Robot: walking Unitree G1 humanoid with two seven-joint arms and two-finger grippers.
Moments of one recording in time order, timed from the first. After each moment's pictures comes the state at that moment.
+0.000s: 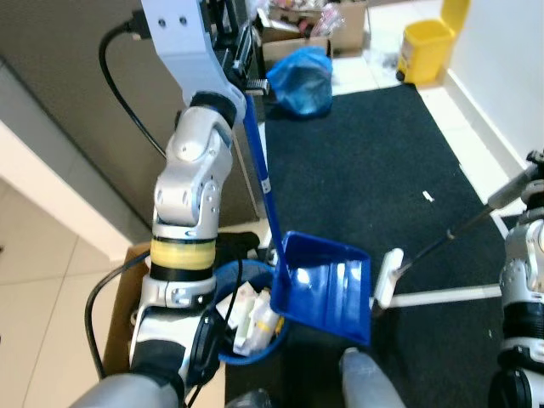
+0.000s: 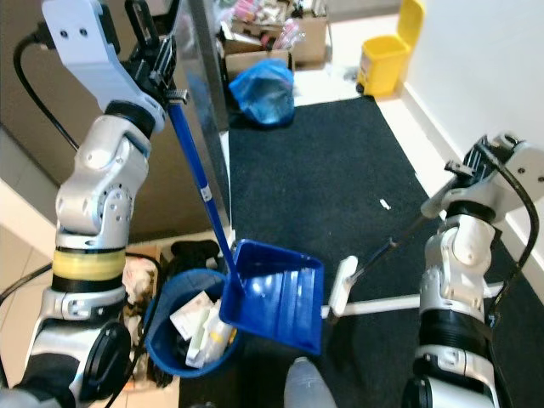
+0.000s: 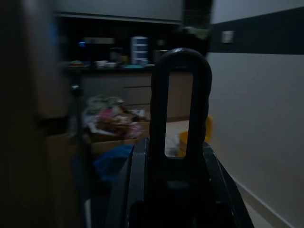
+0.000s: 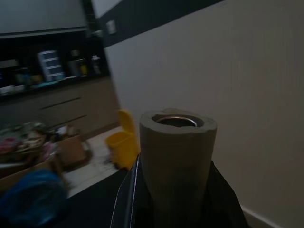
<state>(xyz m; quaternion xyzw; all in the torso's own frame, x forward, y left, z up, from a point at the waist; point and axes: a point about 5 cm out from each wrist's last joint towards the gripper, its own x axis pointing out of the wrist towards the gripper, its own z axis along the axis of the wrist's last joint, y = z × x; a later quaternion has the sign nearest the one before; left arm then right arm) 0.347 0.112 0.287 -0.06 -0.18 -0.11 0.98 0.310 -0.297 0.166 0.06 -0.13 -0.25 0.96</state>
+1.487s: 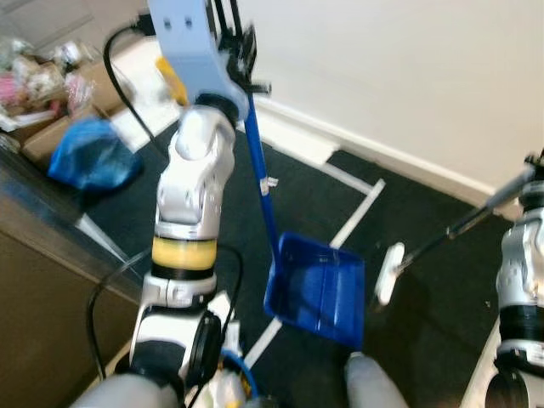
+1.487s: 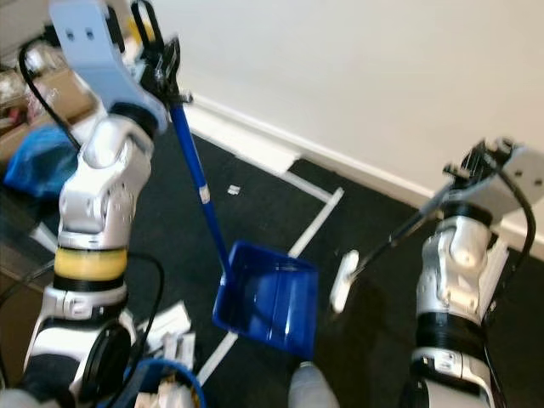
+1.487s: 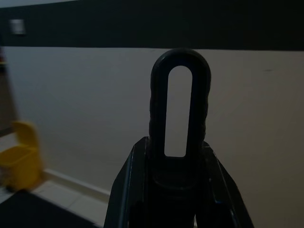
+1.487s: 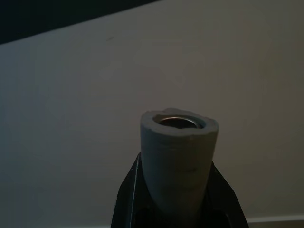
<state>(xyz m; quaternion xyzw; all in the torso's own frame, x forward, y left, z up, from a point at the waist) 0.348 0.107 0.287 -0.06 -0.18 -0.12 0.98 0.309 -0.295 0.163 0.06 -0.13 -0.25 0.96</state>
